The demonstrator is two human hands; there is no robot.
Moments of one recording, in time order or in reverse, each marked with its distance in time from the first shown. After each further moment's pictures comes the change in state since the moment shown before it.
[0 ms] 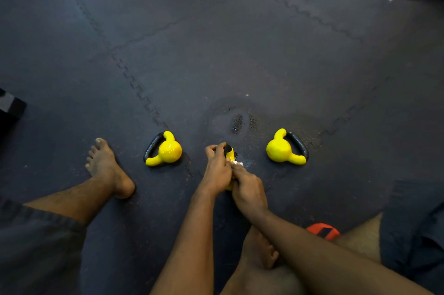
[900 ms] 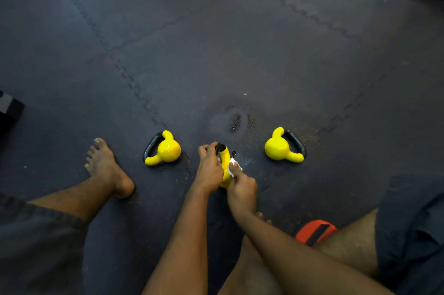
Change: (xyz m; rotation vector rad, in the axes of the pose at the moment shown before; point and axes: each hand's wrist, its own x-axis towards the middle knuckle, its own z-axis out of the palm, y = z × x) left_hand 0.002 -0.018 -0.008 0.054 0.033 -0.024; right_hand -0.007 -0.010 0.029 0.223 0.146 0.433
